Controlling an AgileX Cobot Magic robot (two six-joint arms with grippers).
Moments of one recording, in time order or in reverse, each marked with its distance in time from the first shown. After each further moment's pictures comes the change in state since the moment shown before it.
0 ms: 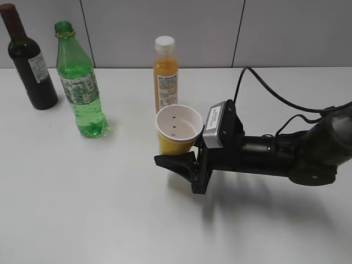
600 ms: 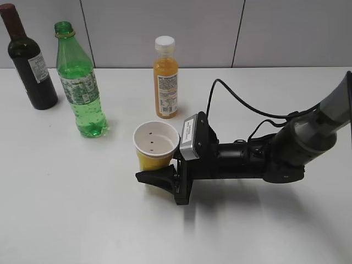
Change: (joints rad) left arm 0.000 0.000 0.000 0.000 0.000 0.000; right arm 0.070 0.136 -0.156 -0.098 0.008 0.068
